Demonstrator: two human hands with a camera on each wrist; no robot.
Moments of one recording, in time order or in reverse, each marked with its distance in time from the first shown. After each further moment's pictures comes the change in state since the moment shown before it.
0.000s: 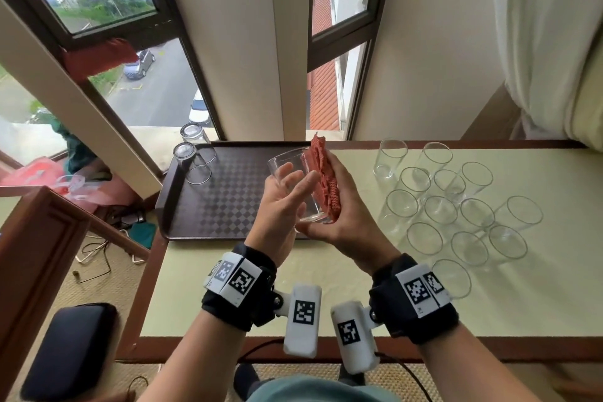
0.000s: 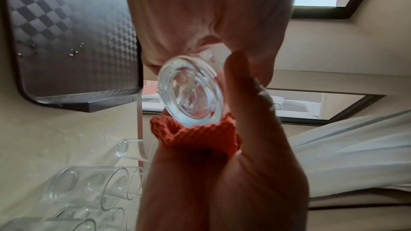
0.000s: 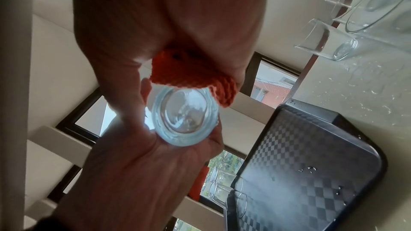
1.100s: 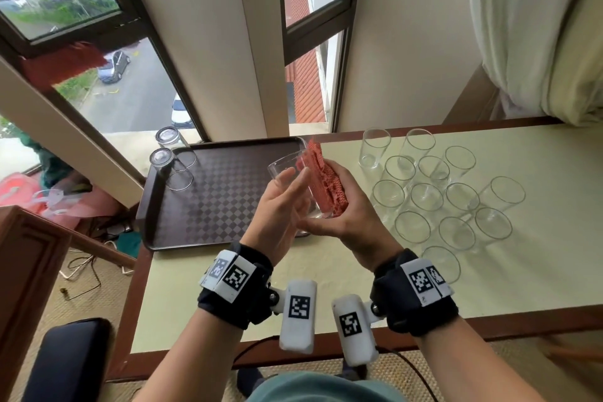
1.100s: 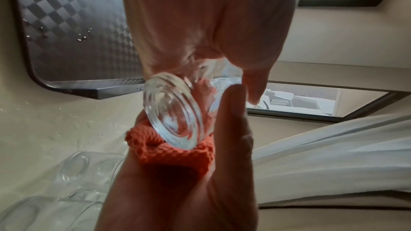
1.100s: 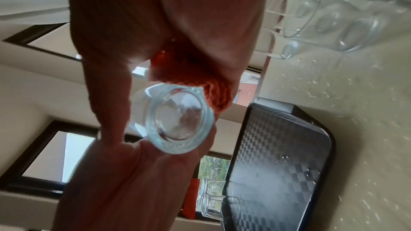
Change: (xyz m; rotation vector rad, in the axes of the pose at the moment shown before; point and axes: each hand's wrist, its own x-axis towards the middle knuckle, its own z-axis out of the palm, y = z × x) left_hand 0.005 0.003 0.020 -0.075 -0.164 -0.081; right_hand -0.003 0.019 -0.018 0.199 0.127 0.086
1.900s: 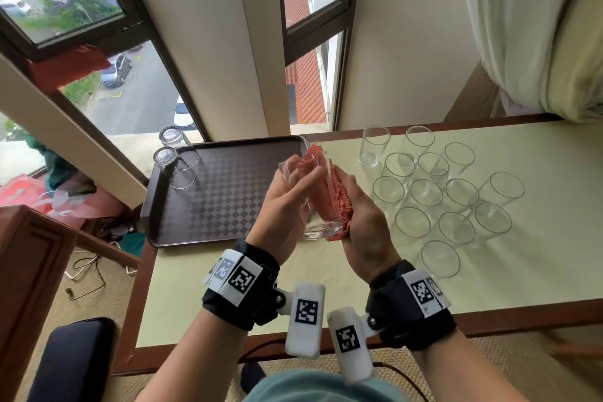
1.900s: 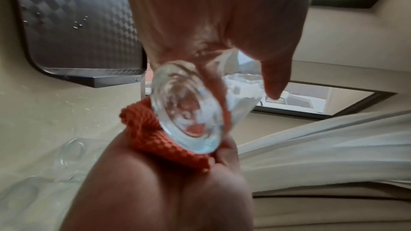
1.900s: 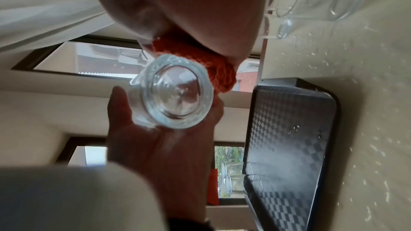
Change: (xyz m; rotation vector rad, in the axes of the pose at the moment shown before) left_hand -0.011 0.000 0.013 0.030 -0.012 0.059; right_hand -0.018 -0.001 0.013 0.334 0.145 0.076
